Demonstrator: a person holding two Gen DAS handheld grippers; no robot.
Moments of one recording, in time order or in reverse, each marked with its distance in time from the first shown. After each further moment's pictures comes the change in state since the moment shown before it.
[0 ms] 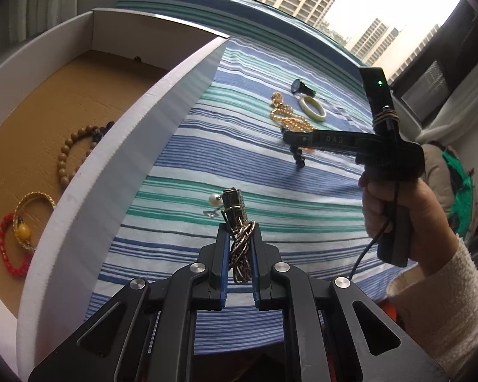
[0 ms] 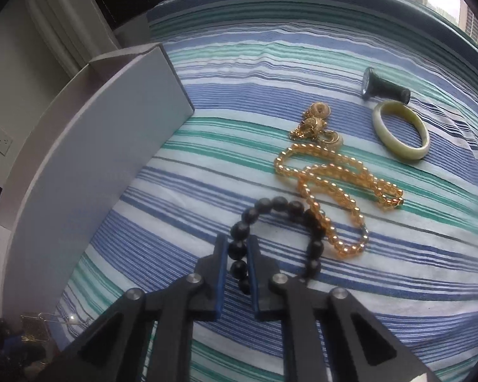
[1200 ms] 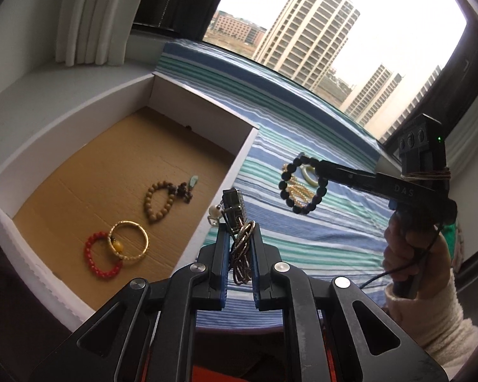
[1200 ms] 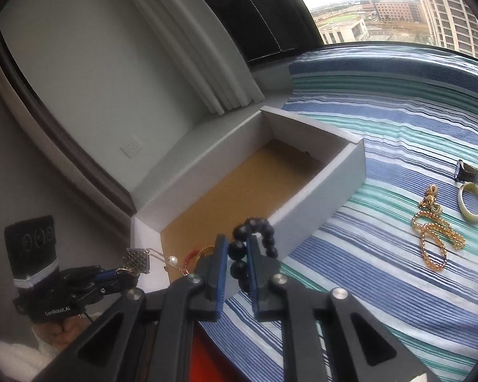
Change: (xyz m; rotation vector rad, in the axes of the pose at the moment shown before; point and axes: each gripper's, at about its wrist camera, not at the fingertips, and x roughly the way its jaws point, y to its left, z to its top) left arm -0.158 0.064 0.001 -0.099 -0.227 0.003; right arm -0.149 0.123 -0.011 -0.185 -0.155 0.445
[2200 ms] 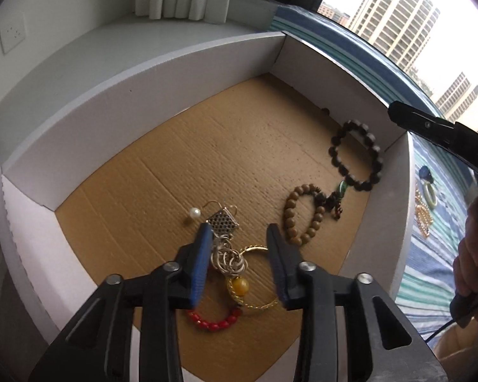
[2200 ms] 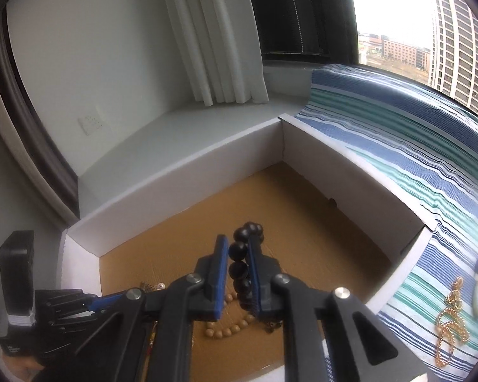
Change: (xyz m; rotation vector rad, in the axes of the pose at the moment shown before) left arm 0.092 0.127 0.017 -0.161 0.100 0.364; right arm 0.177 0.056 0.068 -0.204 0.012 -0.236
